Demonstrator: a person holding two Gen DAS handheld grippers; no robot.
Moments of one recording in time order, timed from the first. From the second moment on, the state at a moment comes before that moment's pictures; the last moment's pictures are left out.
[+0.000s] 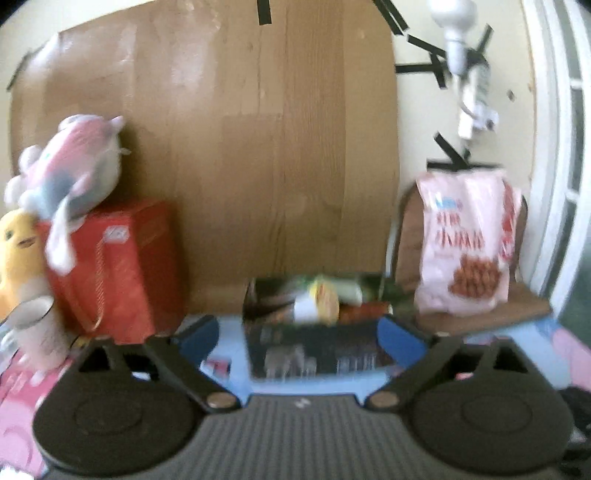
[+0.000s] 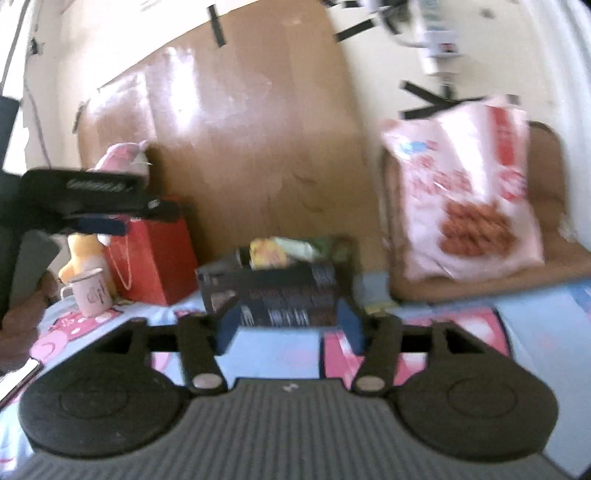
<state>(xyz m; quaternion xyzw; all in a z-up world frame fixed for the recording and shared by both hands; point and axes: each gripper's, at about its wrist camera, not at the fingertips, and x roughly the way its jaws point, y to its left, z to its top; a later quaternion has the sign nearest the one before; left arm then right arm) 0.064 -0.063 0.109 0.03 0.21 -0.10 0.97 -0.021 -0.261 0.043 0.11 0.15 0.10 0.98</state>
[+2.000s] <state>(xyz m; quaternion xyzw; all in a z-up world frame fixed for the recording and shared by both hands) -0.047 -0.069 0.038 0.11 0.30 0.02 0.95 -0.108 -0.246 0.026 0.22 0.21 0.07 0.95</state>
